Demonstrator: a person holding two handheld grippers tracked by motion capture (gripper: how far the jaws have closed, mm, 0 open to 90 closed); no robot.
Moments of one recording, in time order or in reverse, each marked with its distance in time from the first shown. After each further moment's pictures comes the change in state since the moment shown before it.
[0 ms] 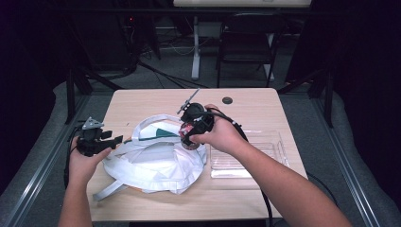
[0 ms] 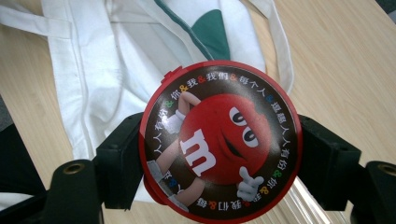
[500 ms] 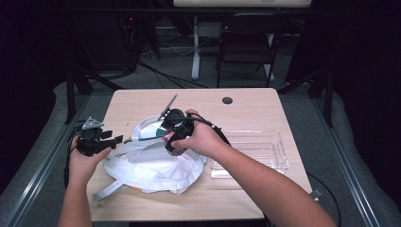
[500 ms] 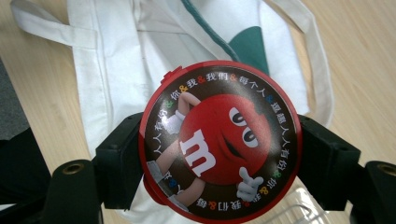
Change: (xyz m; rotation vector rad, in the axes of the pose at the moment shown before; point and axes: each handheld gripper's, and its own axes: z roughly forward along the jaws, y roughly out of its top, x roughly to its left) left arm 0.000 0.001 0.000 -0.002 -0.006 -0.002; right arm 0.032 0.028 0.026 0.027 0.034 -0.047
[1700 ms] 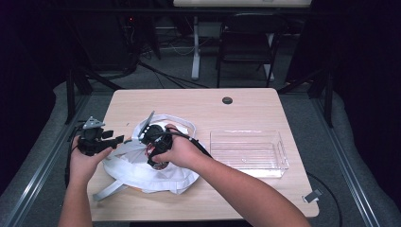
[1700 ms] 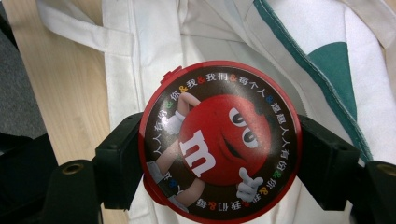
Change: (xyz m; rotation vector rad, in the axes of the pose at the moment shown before) left arm -0.001 0.001 0.001 -0.004 -0.013 0.006; right arm 0.044 0.020 0.055 0.033 0.081 -0.055
